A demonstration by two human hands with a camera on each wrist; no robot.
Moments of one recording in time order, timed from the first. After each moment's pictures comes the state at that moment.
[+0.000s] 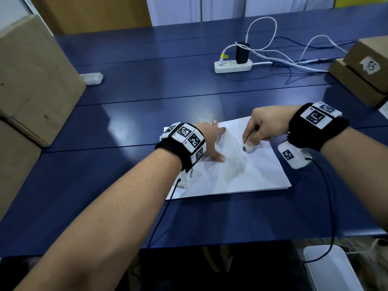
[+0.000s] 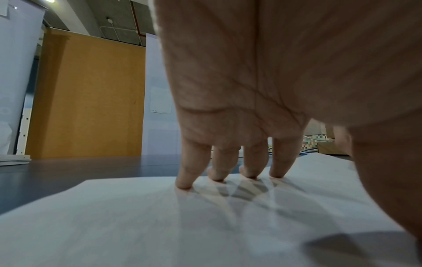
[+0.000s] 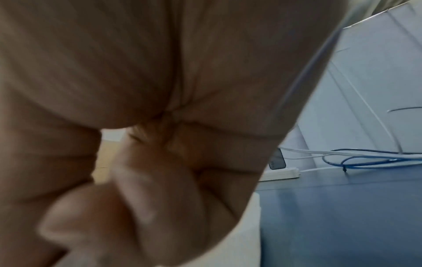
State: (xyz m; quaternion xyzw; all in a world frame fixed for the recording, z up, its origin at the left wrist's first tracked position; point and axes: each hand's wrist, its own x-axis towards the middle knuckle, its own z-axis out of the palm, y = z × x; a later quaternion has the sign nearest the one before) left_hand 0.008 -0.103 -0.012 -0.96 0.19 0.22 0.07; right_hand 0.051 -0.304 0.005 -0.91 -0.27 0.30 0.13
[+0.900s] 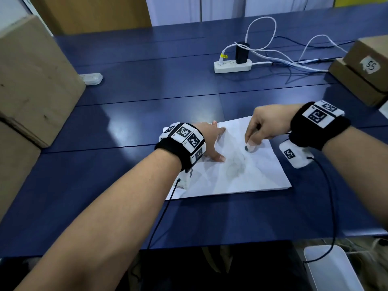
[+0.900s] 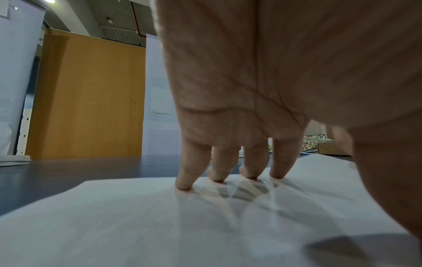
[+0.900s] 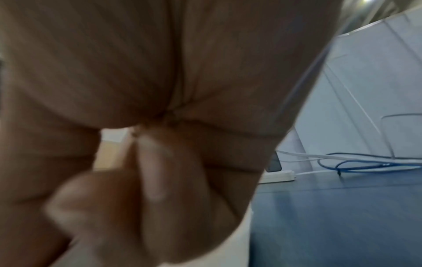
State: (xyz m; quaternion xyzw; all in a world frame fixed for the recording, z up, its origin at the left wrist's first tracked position) left_hand 0.010 -0.103 -0.014 -0.95 0.19 0.22 0.07; right_hand 0.050 -0.306 0.008 -0.92 -0.26 0.27 0.13
